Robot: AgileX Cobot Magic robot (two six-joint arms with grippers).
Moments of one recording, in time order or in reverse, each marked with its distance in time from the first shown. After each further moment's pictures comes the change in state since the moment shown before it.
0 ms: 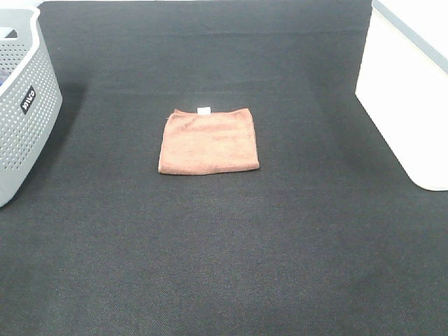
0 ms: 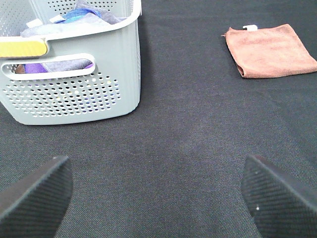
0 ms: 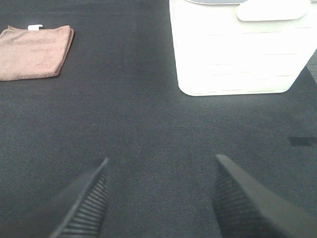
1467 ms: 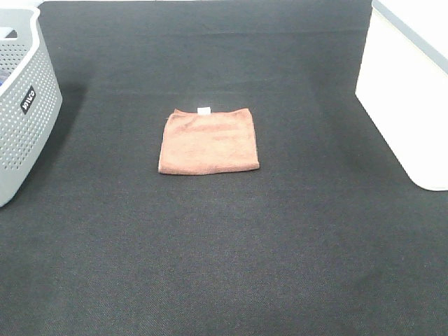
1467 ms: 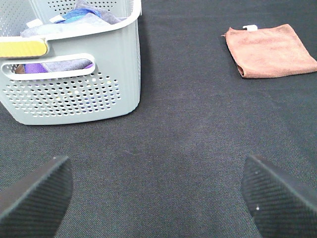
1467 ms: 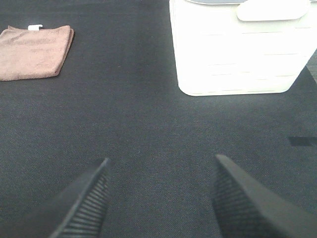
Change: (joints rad) left arm 0.000 0.000 0.000 0.000 0.000 0.000; right arm 0.000 0.000 0.000 0.000 0.000 0.000
